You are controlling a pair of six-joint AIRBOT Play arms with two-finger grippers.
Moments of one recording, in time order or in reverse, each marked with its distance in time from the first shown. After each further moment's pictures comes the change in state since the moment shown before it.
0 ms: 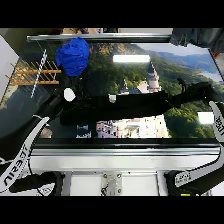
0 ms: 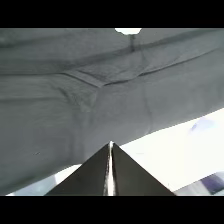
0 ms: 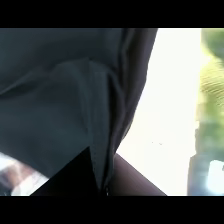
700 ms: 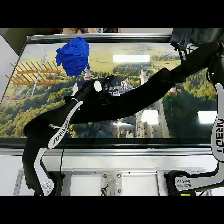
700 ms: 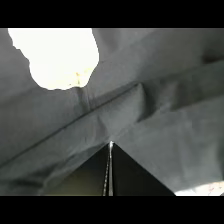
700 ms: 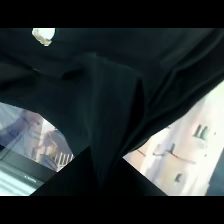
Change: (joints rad) left arm -0.112 -0.514 0.518 -0.064 -0.155 0.037; right arm 0.289 0.161 0.437 -0.238 -0.263 0.227
